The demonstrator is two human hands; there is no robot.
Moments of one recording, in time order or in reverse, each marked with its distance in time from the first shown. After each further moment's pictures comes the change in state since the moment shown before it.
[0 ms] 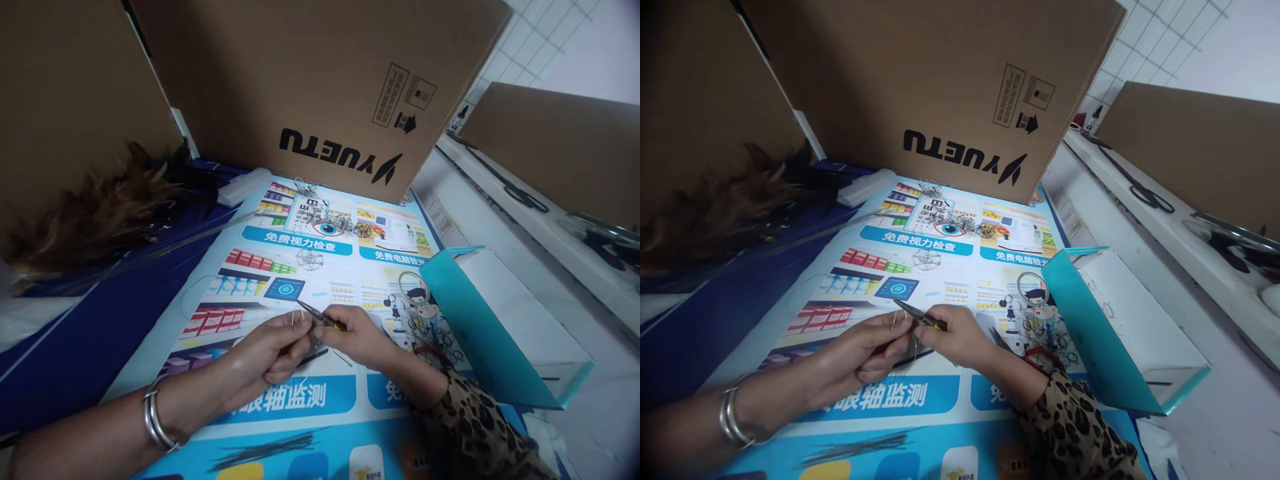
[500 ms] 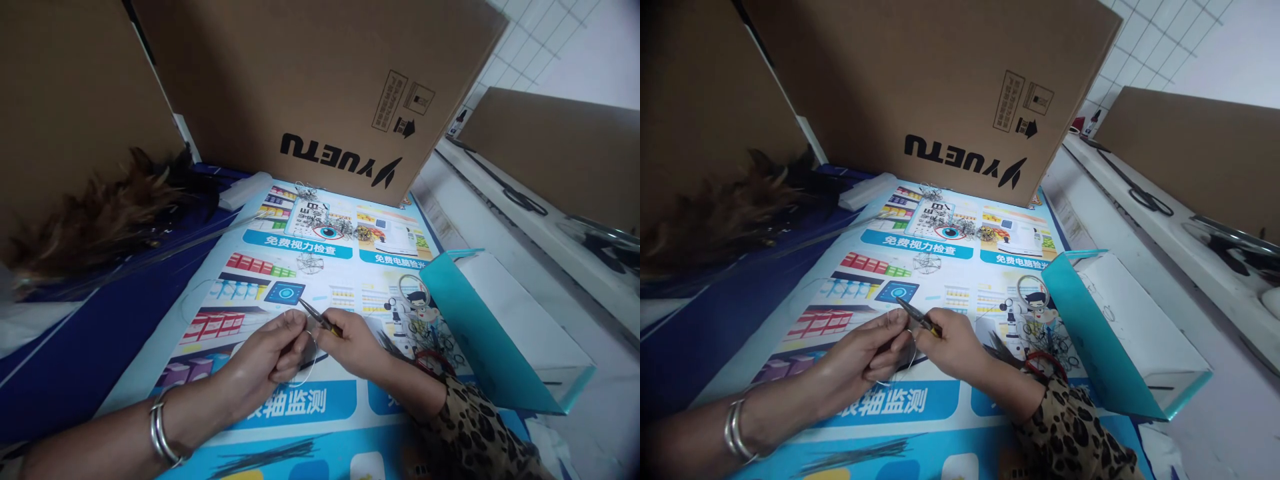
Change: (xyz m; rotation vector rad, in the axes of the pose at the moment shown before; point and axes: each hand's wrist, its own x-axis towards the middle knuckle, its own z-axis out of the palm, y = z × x) left_hand 0.006 -0.009 -0.001 -0.126 0.056 0.137; right_hand 0.000 -0.003 0.011 -0.111 0.121 -0.008
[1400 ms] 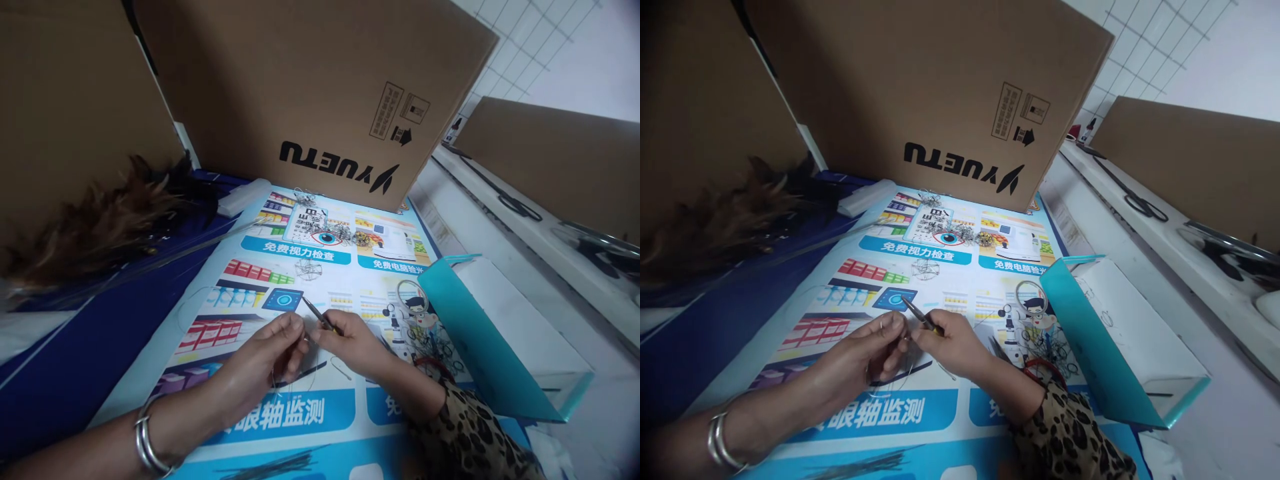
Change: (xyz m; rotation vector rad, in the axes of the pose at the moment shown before) left_hand -0.002 0.005 -0.001 0.200 -0.009 0.070; right_hand 0.006 -0.006 -0.012 0.233 -0.063 0.042
